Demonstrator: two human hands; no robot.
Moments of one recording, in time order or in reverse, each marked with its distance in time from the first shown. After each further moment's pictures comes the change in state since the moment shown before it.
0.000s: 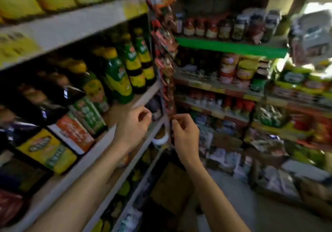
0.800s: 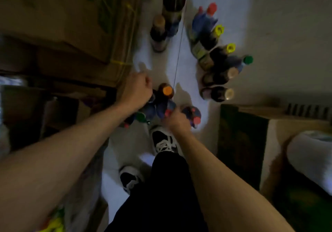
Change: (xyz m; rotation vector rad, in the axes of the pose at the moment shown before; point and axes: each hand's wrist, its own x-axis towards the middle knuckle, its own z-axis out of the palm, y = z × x) left_hand -0.486 -0.414 0.690 0.223 -0.905 -0.259; right_hand -0.391 0.882 -0.072 -0.674 -0.307 1.193
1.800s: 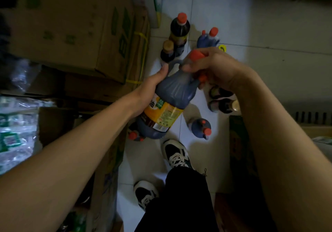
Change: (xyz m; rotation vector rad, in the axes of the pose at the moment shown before) left_hand -0.011 0.034 -0.075 -1.076 -0.448 -0.104; right_hand -0.036 -0.105 -0.200 0.512 -0.252 -0.536
